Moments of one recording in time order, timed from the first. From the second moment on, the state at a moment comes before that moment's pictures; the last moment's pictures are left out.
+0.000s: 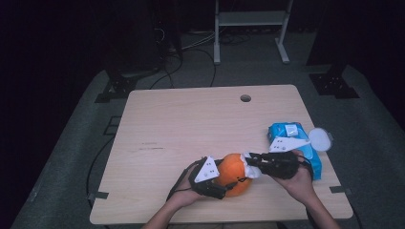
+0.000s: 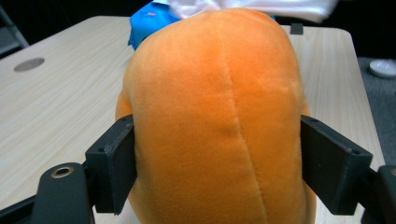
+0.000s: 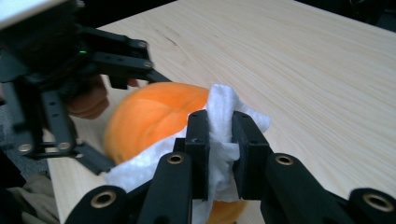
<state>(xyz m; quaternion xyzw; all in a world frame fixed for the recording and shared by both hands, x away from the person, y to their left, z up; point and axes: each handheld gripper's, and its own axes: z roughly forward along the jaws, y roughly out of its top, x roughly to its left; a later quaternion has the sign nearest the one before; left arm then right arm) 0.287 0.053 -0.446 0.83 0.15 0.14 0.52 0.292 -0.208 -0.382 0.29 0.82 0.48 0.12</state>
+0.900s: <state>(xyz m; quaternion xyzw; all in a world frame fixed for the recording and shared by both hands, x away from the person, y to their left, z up) 0.294 0.057 -0.449 0.82 0.19 0.13 0.53 0.281 -0.183 -0.380 0.26 0.82 0.49 0.12</state>
